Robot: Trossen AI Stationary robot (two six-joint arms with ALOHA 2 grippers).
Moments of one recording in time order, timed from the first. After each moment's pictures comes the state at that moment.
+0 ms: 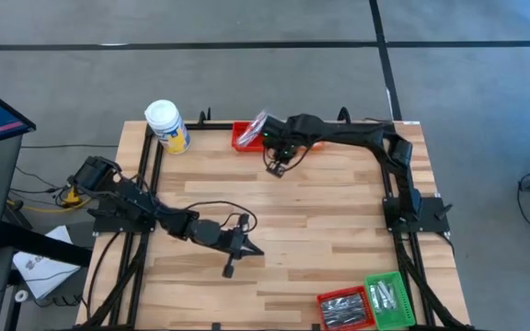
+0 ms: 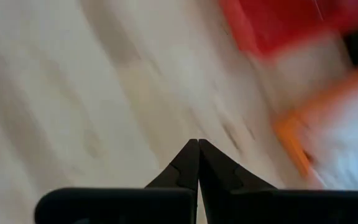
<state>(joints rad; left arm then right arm) -0.40 1.61 0.67 0.67 -0.17 -0.01 -0.36 2.05 1.75 -1.01 0.09 0.08</state>
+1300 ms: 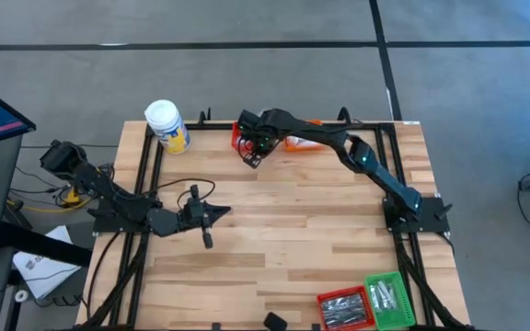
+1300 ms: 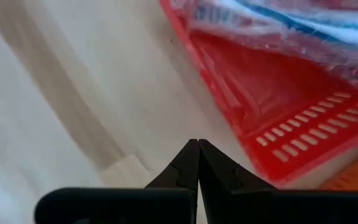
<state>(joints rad) -0.50 1.12 0.36 0.57 -0.86 -0.13 -0.39 2.49 2.36 -1.16 0.06 0.15</state>
